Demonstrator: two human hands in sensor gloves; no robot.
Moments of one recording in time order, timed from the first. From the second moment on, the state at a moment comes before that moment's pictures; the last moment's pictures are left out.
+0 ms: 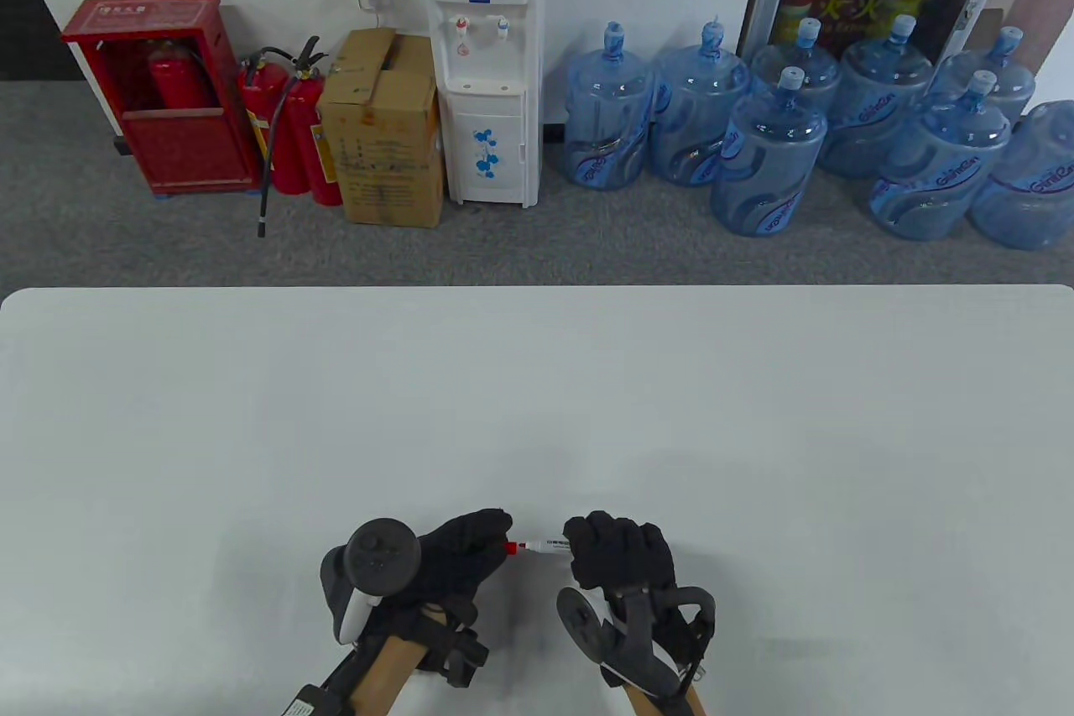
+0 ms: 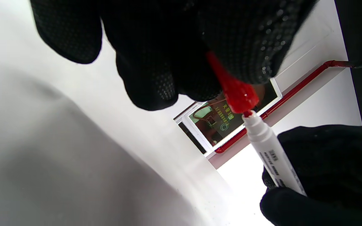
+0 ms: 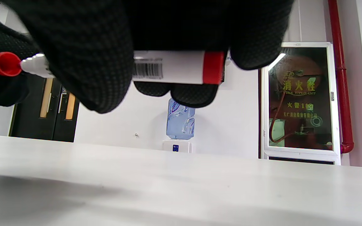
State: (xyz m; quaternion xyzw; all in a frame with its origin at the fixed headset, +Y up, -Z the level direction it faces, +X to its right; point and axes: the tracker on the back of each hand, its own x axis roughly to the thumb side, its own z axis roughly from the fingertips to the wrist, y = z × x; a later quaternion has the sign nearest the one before) left_hand -0.172 -0.770 -0.306 0.00 -0.10 0.44 0.89; right_hand 0.051 -0.734 -0.256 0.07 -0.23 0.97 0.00
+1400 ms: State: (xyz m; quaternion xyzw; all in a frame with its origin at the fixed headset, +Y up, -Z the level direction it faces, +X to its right) left_hand -0.164 -0.766 -0.304 -0.05 -0.04 0.49 0.87; right_hand 0.052 -0.735 -0.259 0.13 -0.21 0.95 0.21
